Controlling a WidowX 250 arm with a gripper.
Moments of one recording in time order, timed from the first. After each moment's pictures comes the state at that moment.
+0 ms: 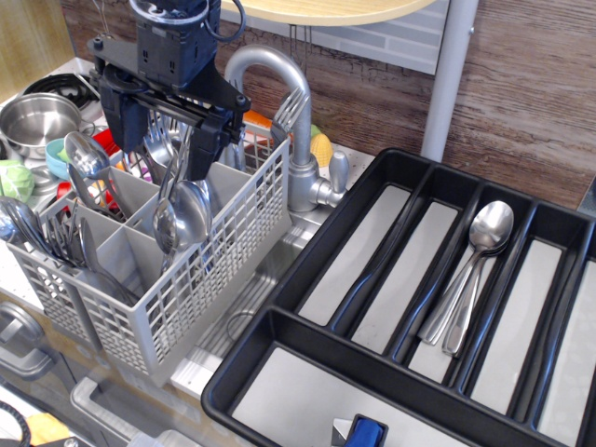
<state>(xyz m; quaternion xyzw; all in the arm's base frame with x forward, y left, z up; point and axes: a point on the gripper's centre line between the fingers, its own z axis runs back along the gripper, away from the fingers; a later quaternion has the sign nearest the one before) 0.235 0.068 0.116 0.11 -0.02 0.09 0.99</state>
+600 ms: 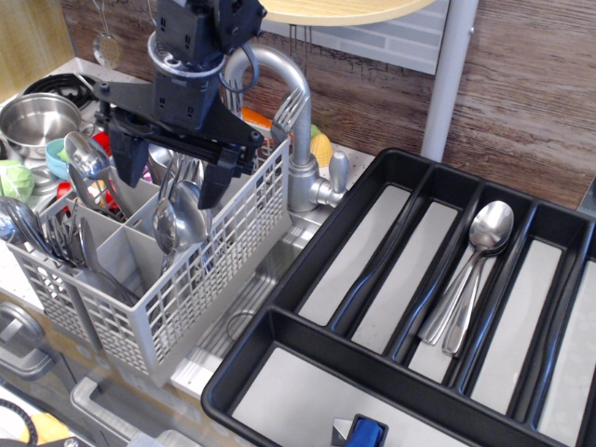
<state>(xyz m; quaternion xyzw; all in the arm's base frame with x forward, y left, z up) 0.229 0.063 0.096 0.14 -0.05 0.19 0.97</state>
